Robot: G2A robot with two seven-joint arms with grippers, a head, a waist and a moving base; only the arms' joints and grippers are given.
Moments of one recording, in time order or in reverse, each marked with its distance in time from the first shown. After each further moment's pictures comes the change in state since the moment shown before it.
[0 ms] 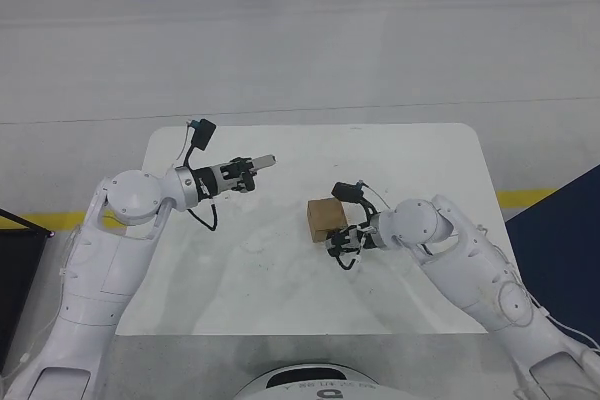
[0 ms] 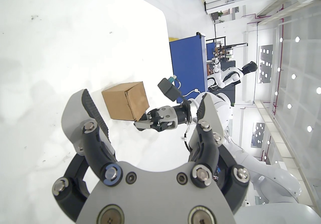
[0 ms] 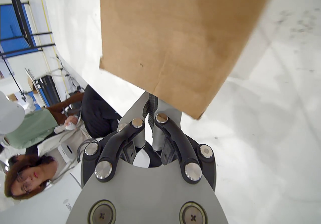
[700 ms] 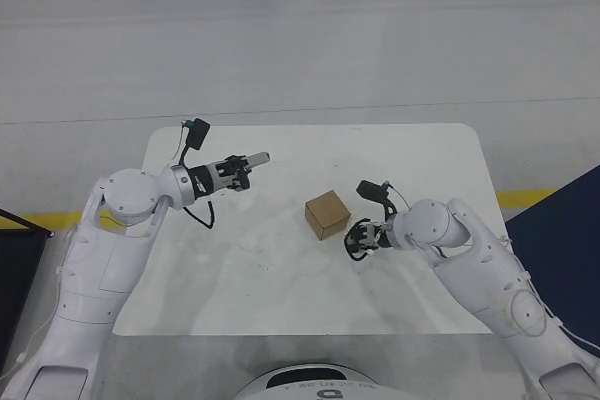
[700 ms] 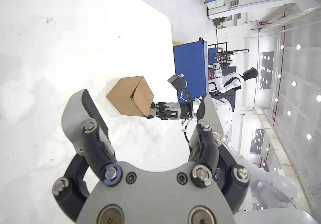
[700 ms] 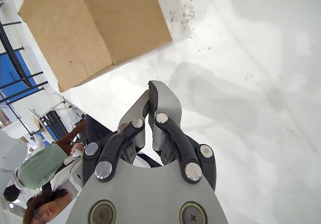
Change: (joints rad) left arm -0.006 0.010 -0.005 0.023 -0.010 0.008 0.013; right arm -0.036 0.022 0.054 -0.003 -0.055 0.118 0.030
